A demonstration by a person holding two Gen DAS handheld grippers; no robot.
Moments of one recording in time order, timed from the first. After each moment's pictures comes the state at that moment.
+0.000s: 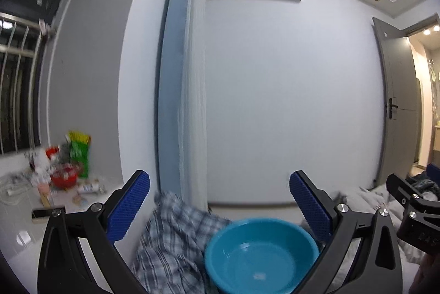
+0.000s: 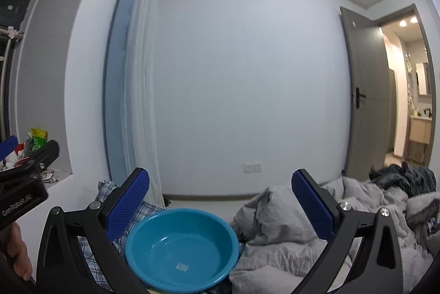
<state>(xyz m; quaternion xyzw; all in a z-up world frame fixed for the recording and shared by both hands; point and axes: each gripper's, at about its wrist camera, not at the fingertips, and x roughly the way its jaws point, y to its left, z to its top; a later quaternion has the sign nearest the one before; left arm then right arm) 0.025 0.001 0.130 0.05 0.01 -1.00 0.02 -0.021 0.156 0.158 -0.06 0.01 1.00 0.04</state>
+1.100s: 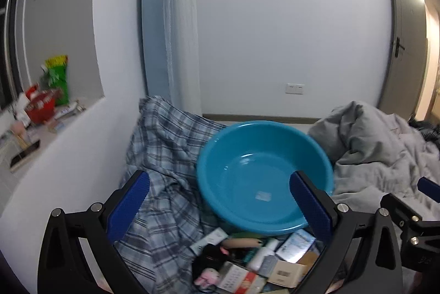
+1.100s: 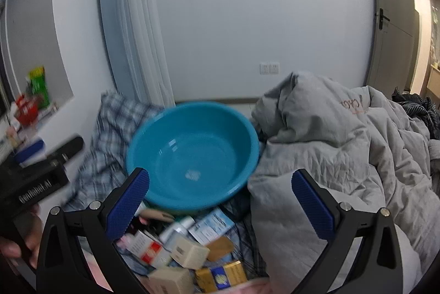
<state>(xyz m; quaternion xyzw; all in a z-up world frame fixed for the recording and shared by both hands) -0.058 0.011 0.008 0.27 -0.01 -0.96 0.01 -0.081 0.165 0.046 -0.32 0.02 0.95 0.00</state>
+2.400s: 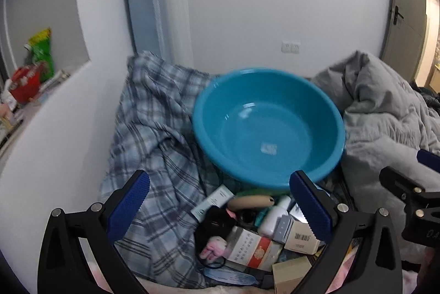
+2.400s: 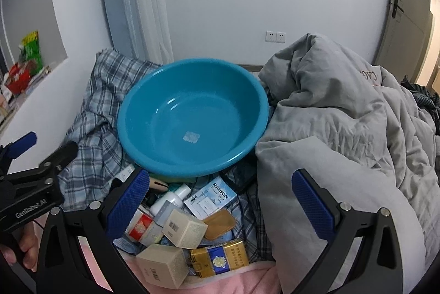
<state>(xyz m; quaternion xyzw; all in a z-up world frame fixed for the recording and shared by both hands) -0.073 0.001 -0.064 0.38 -0.02 -0.93 -0.01 -0.101 0.149 -0.007 -0.40 0.00 0.92 -0.01</state>
